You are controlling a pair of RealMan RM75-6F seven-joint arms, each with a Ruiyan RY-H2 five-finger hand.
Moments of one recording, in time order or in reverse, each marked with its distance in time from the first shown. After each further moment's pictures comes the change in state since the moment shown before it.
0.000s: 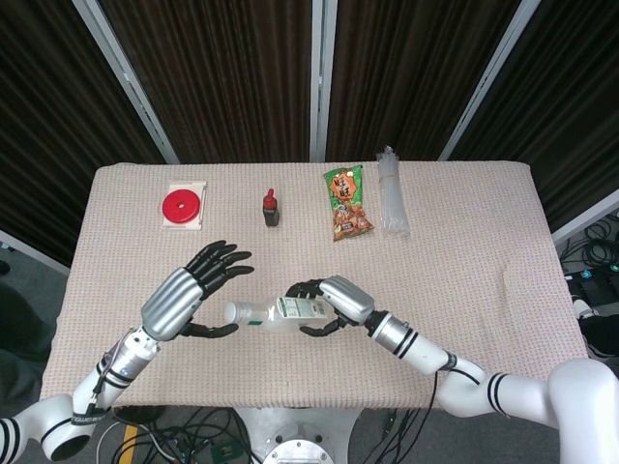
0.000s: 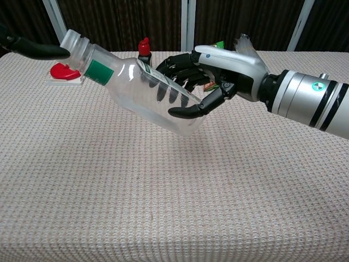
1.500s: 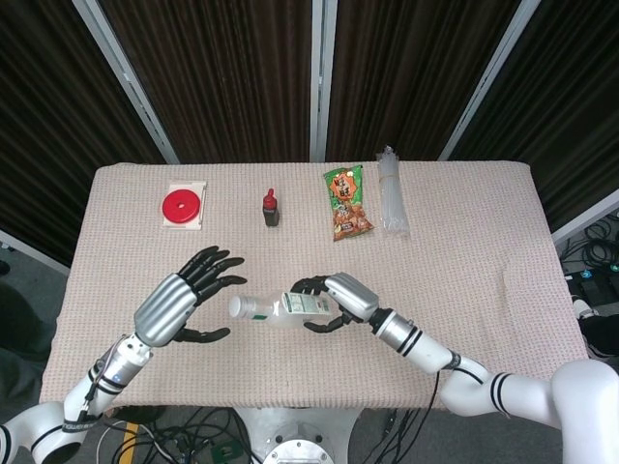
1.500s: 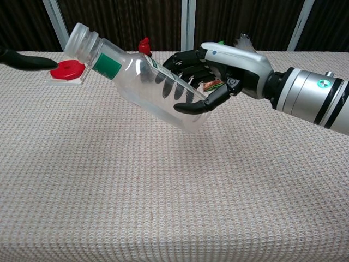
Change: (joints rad) left arm 0.026 0.023 0.034 0.001 0.014 0.008 0.027; right arm -0.010 0.013 0.000 0.004 0.005 0.018 0.022
